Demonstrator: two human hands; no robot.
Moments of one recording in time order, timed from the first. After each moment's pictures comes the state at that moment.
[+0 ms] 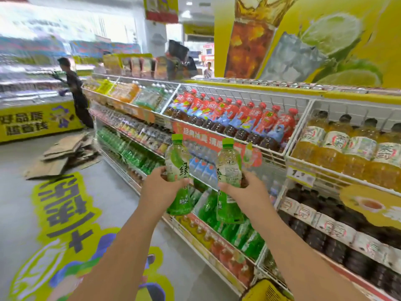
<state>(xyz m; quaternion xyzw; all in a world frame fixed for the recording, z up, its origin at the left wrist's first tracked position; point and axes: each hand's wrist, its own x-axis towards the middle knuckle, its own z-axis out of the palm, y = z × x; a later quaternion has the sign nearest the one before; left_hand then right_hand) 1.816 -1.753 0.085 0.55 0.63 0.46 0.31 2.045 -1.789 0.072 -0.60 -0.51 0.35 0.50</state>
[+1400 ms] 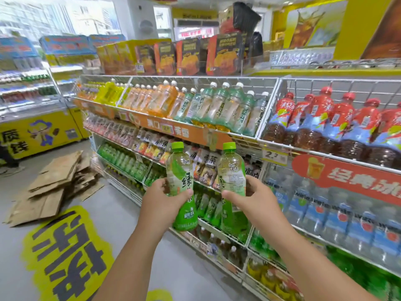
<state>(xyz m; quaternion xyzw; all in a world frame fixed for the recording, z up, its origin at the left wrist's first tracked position) 1.370 -1.172 0.053 0.58 0.61 0.42 0.35 1.601 -1.225 0.042 -0.63 -0.48 0.36 0.51</state>
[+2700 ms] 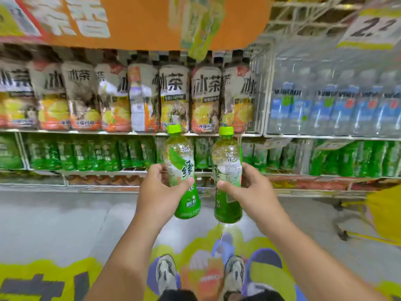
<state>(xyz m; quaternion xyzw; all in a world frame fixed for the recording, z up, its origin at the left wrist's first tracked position) 1.357 -0.854 -0.211 0.63 0.50 0.15 0.58 1.500 -1.019 -0.204 -0.77 -0.17 0.31 0.54</state>
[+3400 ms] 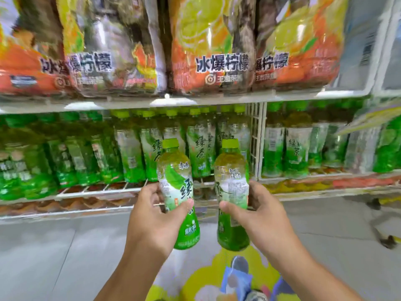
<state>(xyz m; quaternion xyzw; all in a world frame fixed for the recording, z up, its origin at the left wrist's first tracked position) 1.433 -0.793 -0.475 0.61 0.50 0.13 0.61 1.555 -0.957 -0.467 -0.80 -0.10 0.29 0.52</state>
